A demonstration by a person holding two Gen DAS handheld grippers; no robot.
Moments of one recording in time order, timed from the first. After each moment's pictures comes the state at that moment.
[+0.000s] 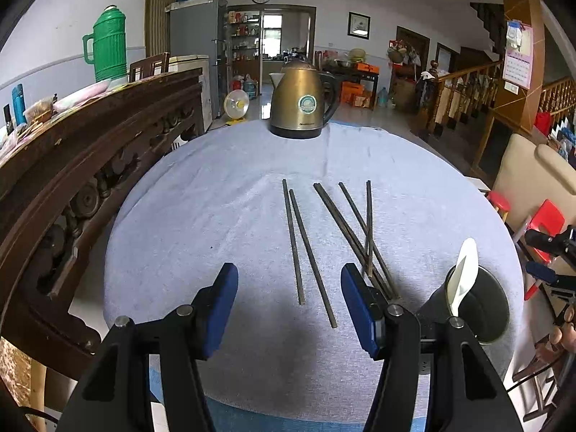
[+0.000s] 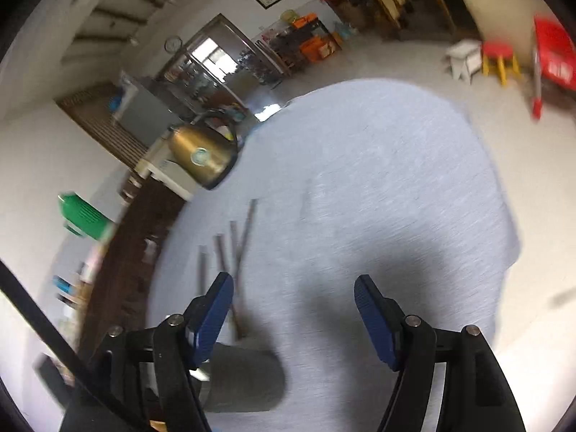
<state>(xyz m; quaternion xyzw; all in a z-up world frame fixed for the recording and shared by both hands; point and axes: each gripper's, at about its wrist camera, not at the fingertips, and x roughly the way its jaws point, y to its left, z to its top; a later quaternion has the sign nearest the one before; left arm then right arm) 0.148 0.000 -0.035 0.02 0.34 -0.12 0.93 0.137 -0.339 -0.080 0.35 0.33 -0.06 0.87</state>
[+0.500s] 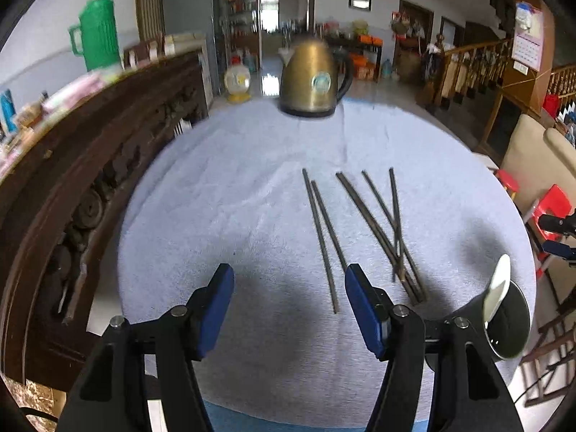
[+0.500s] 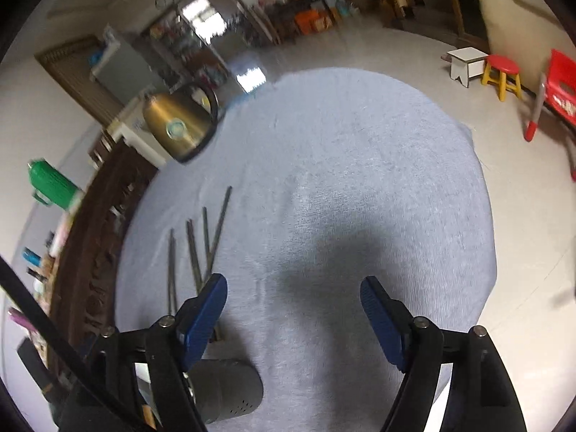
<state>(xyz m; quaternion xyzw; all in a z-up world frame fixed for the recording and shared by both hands) 0.210 0.020 -0.028 0.04 0.42 -0.11 0.90 0.198 -0.358 -0.056 0.30 0.44 -0.07 0.85</state>
